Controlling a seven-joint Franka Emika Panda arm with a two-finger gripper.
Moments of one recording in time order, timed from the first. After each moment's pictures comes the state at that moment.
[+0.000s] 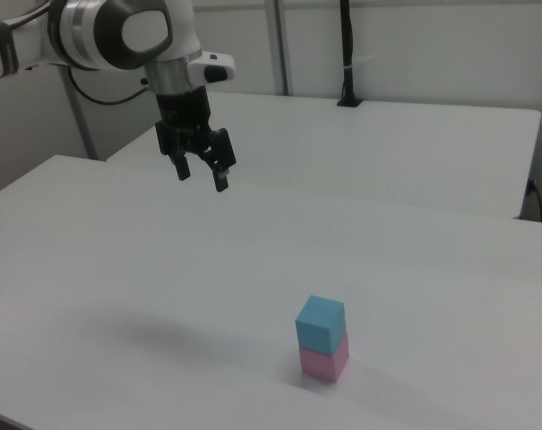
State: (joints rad) arm 0.05 0.07 -0.17 -1.58 -0.05 1.65 0.05
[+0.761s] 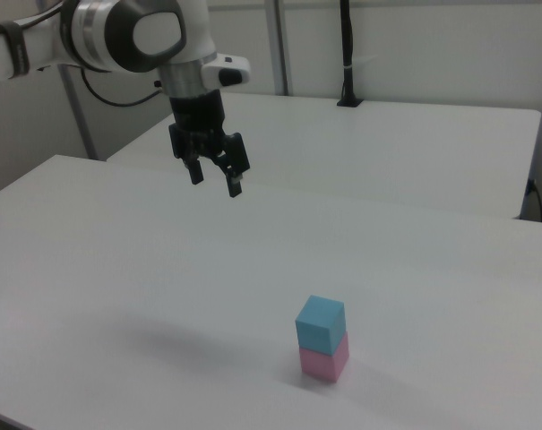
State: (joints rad) arm 0.00 0.07 -0.17 -1.58 -0.05 1.65 0.03
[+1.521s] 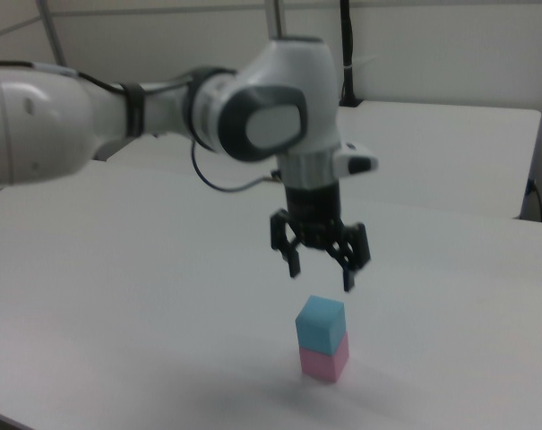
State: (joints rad) arm -0.32 0.21 -0.18 -1.63 -0.10 1.78 -0.42
